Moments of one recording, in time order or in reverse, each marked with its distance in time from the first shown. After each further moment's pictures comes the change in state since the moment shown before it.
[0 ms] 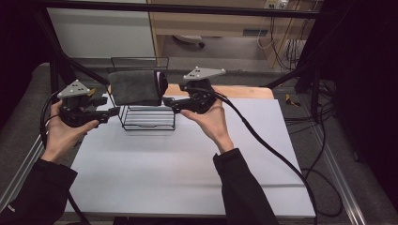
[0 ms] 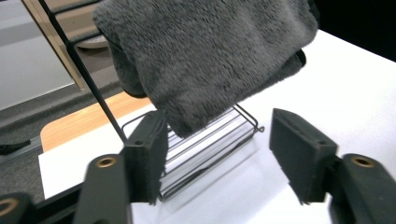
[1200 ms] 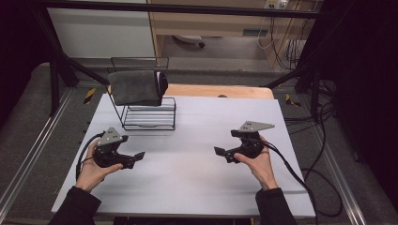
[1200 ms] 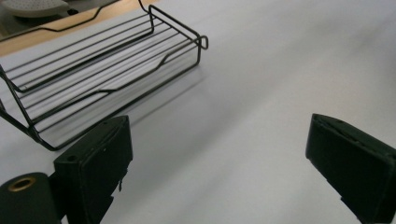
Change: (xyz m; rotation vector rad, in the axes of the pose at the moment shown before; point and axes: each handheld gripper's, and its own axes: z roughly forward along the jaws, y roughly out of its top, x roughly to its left) left arm -0.057 -0.113 0.066 0.070 -0.120 0.027; right arm -0.053 -0.184 -0.078 0.134 -0.007 0.144
